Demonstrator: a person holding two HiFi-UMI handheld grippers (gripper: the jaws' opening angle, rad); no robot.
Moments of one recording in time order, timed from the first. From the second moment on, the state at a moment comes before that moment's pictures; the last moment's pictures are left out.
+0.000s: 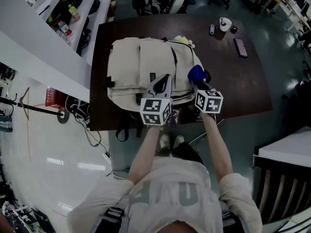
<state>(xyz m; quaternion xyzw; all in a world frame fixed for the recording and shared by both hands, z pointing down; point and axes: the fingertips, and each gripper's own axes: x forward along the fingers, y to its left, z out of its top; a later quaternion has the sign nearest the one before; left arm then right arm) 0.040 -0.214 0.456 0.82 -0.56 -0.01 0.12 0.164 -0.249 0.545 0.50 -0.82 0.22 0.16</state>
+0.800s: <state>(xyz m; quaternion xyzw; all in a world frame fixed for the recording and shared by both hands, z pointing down) -0.075 -0.101 0.408 0.74 -0.67 -0.01 0.05 0.079 -0.137 0.423 0.39 -0.91 0.16 0.03</state>
